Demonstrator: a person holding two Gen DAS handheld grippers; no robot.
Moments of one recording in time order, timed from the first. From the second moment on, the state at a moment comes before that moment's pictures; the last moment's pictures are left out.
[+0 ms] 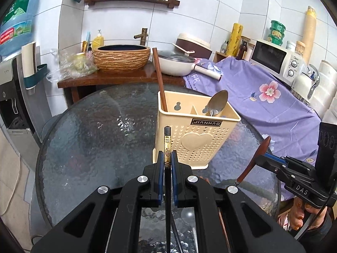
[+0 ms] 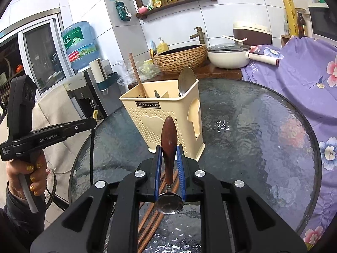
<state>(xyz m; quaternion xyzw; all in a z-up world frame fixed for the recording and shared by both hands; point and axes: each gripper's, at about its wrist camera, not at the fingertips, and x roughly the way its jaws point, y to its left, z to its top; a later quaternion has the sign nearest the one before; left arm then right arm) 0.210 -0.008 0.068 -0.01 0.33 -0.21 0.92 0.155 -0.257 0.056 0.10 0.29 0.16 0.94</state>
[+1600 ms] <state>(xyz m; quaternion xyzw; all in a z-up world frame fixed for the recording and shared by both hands) 0.281 -0.048 0.175 -0.03 0.21 -0.18 0.96 0.253 -0.222 0.152 0.03 0.22 0.13 0.97</state>
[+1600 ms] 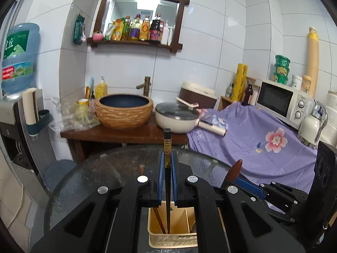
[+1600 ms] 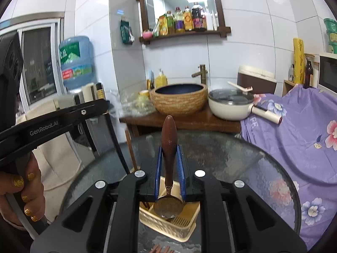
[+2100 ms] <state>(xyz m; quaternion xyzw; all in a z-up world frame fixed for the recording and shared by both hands) 0.283 -0.056 0.110 -0.01 0.25 -0.16 0.95 0.255 -0.213 0.101 0.01 0.26 0.12 0.96</state>
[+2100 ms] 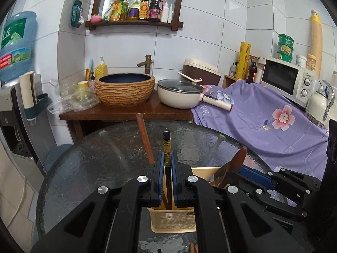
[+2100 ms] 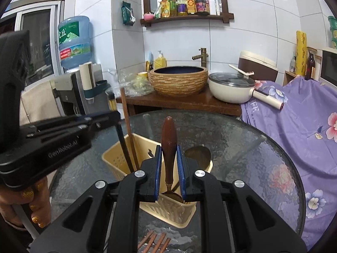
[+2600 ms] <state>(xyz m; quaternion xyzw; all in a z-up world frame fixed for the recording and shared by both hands) 0.246 -0.036 0.100 0.00 0.25 -0.16 0.95 0.204 -0.214 0.084 0.00 0.25 0.11 0.96</state>
